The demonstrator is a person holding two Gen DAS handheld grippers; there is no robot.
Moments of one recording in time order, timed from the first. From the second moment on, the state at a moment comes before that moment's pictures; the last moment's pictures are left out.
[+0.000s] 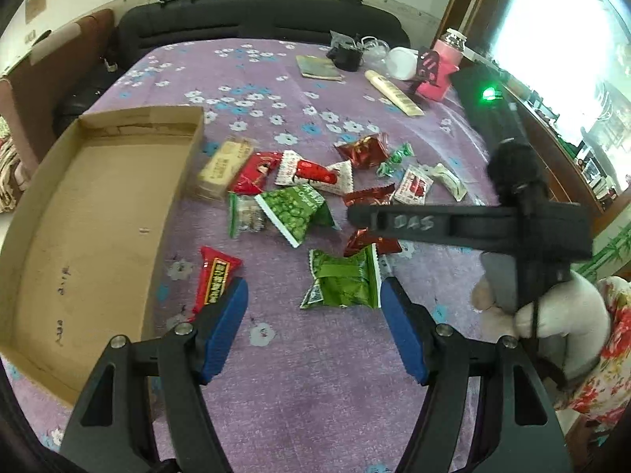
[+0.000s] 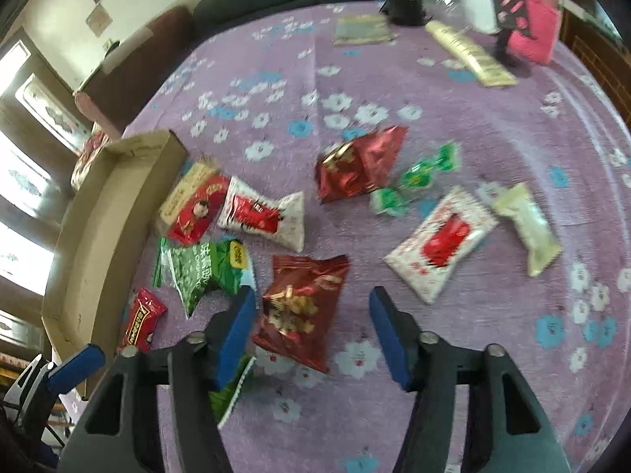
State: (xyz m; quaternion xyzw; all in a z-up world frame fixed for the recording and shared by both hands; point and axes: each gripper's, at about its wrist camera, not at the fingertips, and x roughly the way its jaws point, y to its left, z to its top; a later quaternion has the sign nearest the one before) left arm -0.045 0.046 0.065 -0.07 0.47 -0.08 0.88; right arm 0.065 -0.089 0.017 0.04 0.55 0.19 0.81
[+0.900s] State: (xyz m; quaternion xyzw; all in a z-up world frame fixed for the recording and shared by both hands) left arm -0.004 0.002 0.020 -0.03 0.52 -0.09 0.85; right arm 0.045 -0.143 0.046 0.07 0.53 0.21 0.82
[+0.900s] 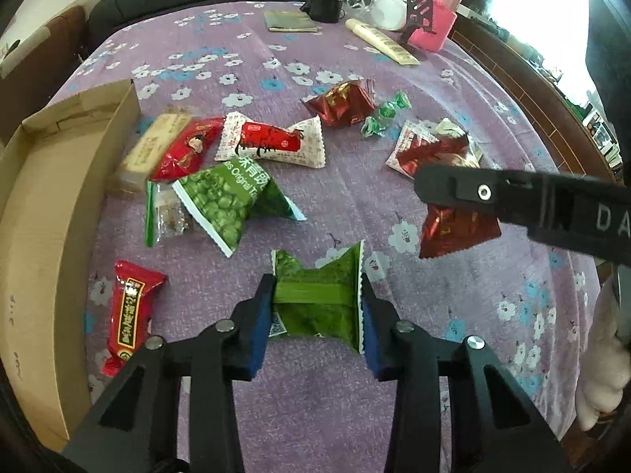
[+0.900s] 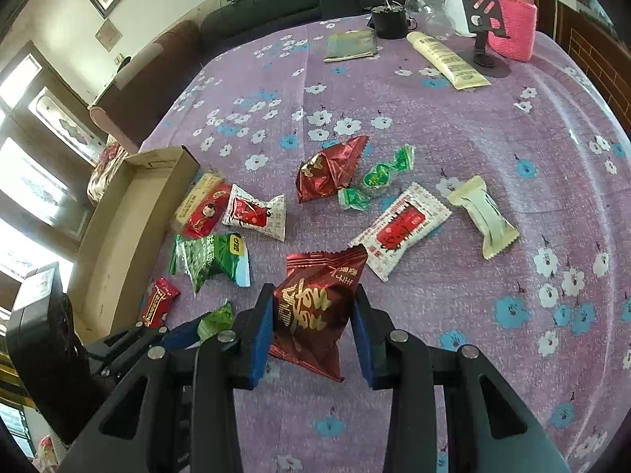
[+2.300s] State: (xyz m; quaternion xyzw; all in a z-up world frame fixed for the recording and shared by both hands) left arm -0.051 0.267 0.055 -0.10 0.50 0.10 0.86; right arm 0.035 0.145 0.036 -0.02 0.54 0.36 0.76
